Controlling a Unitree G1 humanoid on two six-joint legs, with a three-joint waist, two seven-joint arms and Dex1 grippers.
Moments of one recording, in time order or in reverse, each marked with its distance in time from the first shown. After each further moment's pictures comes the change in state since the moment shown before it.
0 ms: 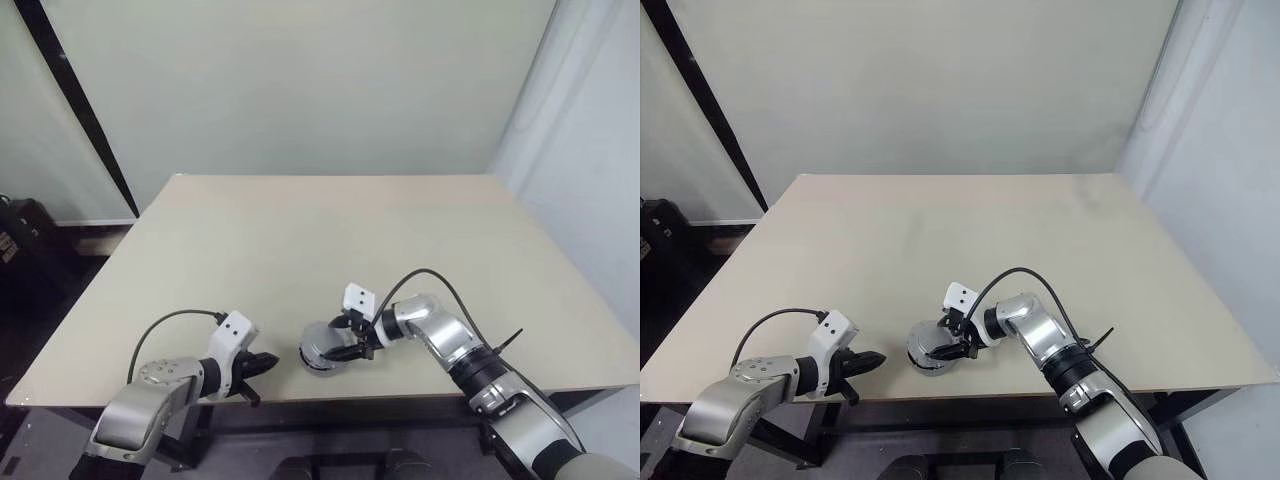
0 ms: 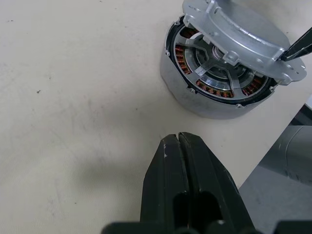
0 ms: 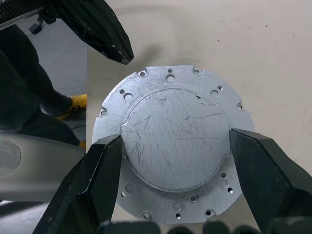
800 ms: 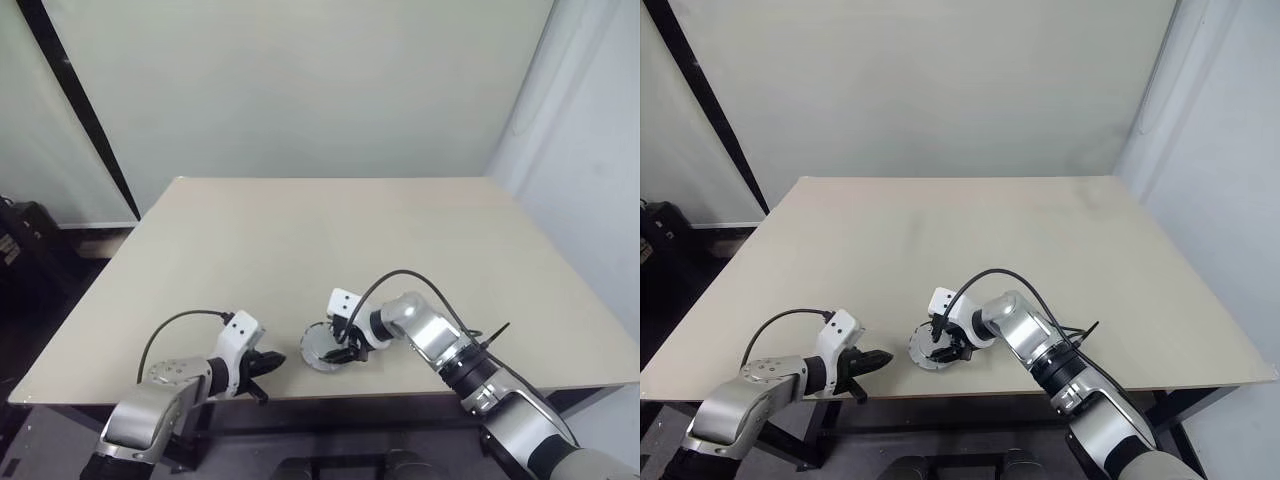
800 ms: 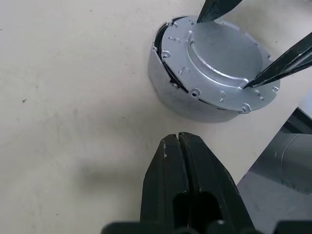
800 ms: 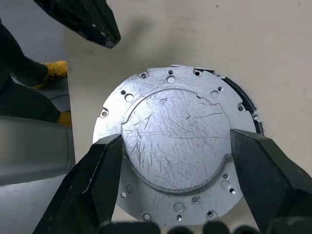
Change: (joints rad) left arm -0.010 -0.043 -0.017 0.001 0.001 0.000 0.019; right arm -0.029 0.029 0.083 -0.115 -0.108 0.258 -0.091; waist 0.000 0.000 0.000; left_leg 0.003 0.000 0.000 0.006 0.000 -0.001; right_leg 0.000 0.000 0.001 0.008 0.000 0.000
